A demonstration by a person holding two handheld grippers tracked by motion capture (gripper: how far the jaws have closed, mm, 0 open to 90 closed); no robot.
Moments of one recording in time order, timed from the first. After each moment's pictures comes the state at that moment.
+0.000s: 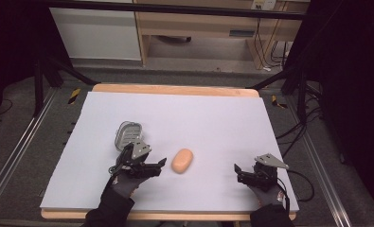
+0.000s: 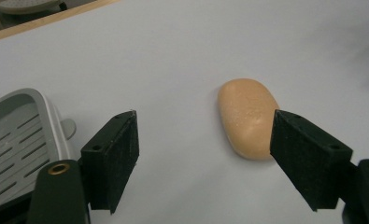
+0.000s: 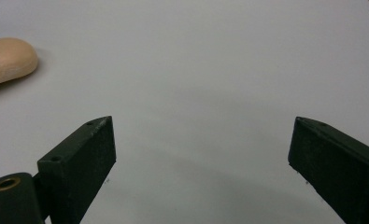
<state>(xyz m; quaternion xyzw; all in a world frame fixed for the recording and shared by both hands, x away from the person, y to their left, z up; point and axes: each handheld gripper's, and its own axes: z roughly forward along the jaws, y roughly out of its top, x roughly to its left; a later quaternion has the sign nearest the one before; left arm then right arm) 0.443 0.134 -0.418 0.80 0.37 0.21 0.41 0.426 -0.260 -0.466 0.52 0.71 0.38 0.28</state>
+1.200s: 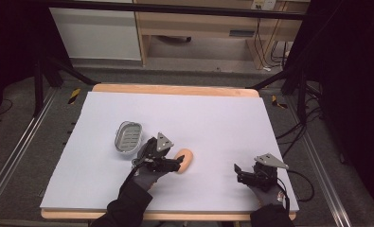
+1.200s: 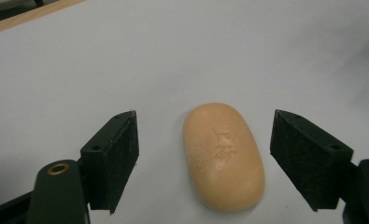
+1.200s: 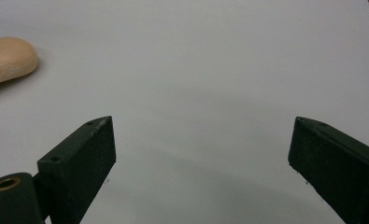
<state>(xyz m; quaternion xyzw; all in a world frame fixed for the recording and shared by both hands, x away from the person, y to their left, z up) 0.467 0.080 -0.423 0.82 0.36 0.19 0.40 0.425 -0.259 -0.465 0.52 0.71 0.38 0.28</state>
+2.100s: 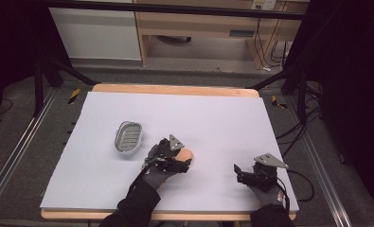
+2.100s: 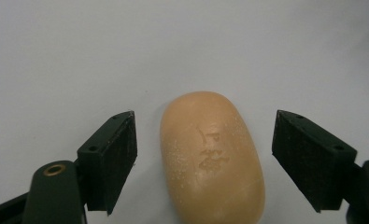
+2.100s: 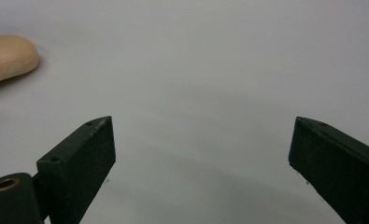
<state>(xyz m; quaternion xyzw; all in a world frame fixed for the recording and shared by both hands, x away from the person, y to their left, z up) 0.482 0.054 -0.448 0.84 0.36 0.17 0.36 0.426 -0.259 -0.466 0.52 0.72 0.38 0.28</state>
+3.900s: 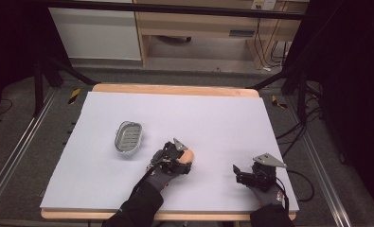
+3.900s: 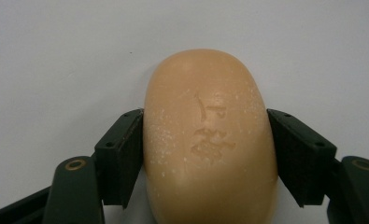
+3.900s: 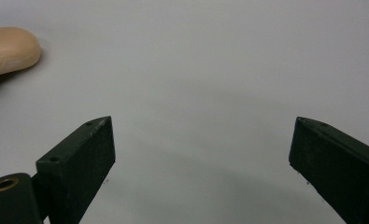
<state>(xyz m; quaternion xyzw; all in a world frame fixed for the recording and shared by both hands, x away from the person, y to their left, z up) 0.491 0.042 -0.474 0.85 0.39 0.14 0.32 0.427 -0.257 -0.468 0.52 0.72 0.37 0.27</state>
